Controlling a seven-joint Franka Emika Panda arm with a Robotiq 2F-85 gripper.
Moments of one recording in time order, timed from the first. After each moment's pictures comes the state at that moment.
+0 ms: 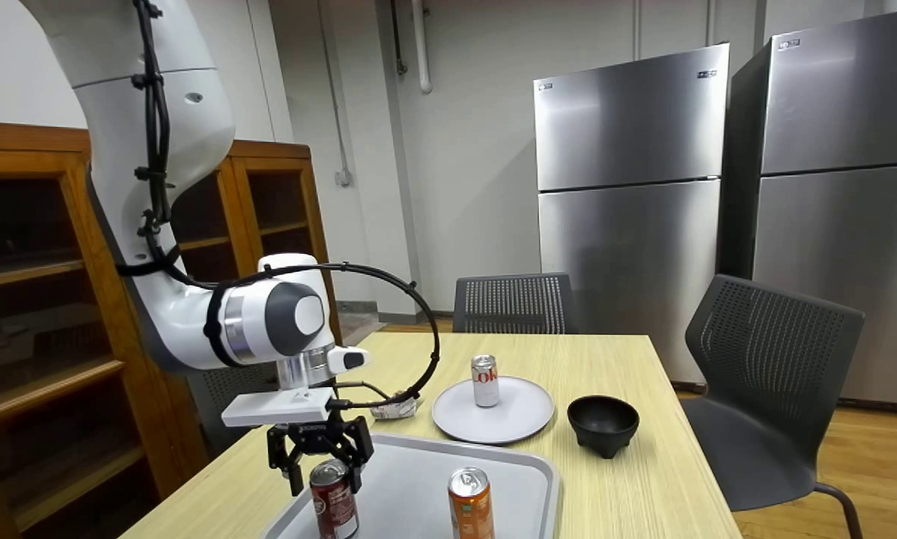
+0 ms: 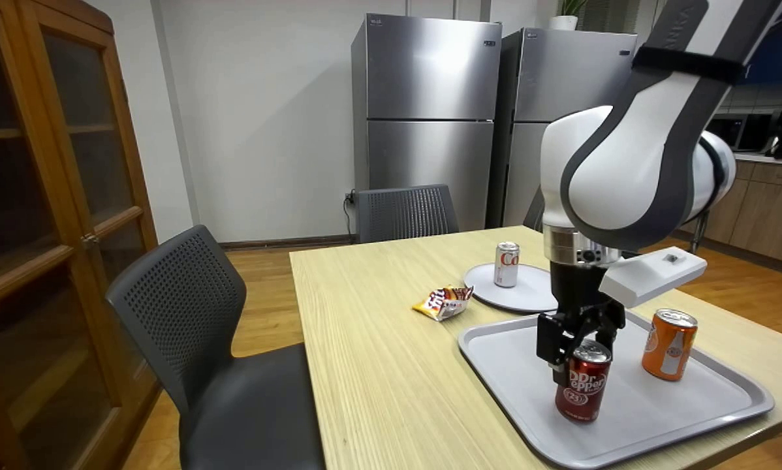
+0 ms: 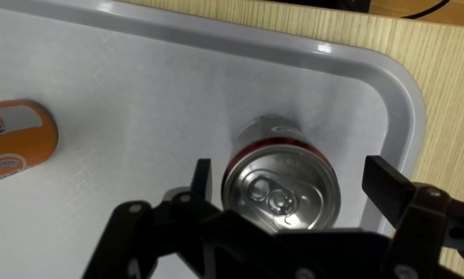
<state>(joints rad) 0.11 0.27 -0.04 -2.61 -0.22 2.72 0.05</state>
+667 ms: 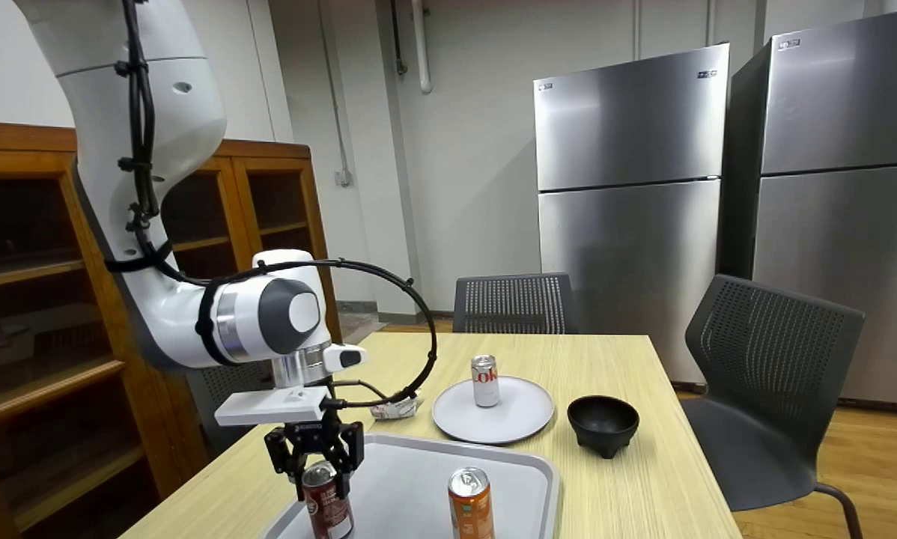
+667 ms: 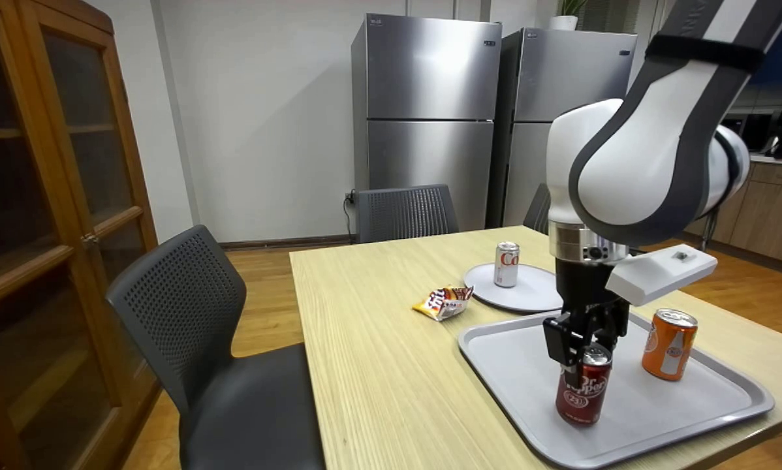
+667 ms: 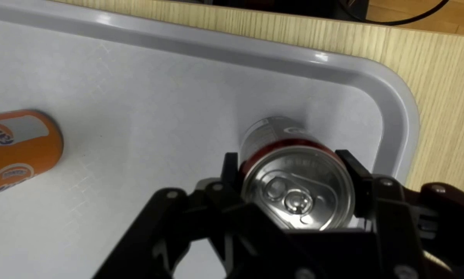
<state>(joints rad) 0.11 0.23 -0.04 -2.64 -0.22 2.73 0.07</state>
